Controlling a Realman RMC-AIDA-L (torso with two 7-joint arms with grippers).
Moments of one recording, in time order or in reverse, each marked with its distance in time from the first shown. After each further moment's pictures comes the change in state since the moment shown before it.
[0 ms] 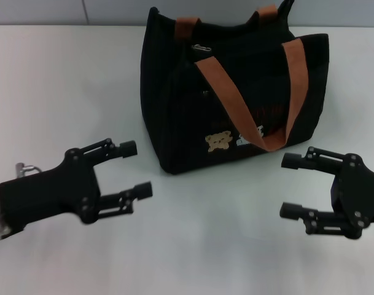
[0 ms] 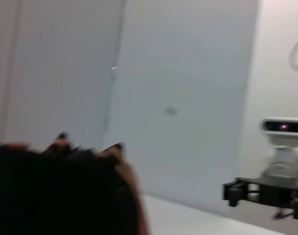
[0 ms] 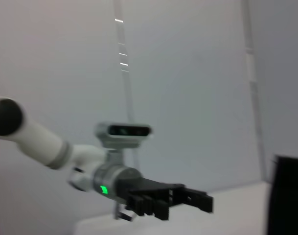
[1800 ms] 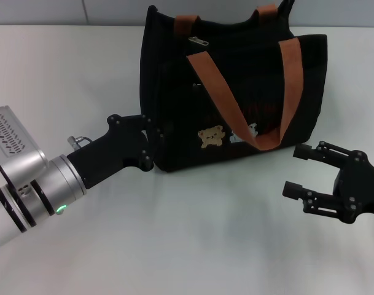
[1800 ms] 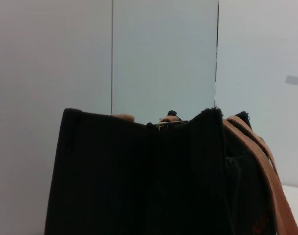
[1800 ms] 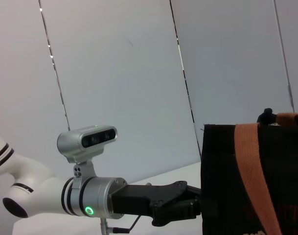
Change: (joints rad) left arm -0.237 -0.012 -0.120 -0.549 -0.200 -0.418 0.577; right arm -0.041 0.008 0.063 0.027 0.009 0.152 0.022
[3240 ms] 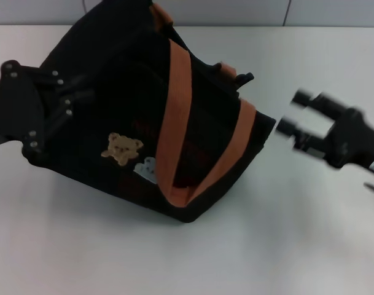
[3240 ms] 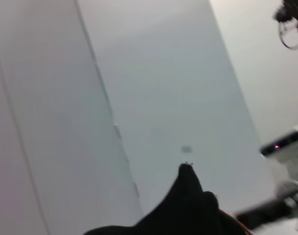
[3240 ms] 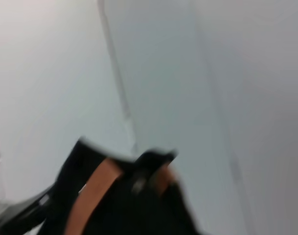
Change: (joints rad) left arm 0.165 0.084 0.003 0.705 0.113 0.539 -0.341; right arm 0.044 0.011 0.065 0.149 0.197 0.069 -0.002
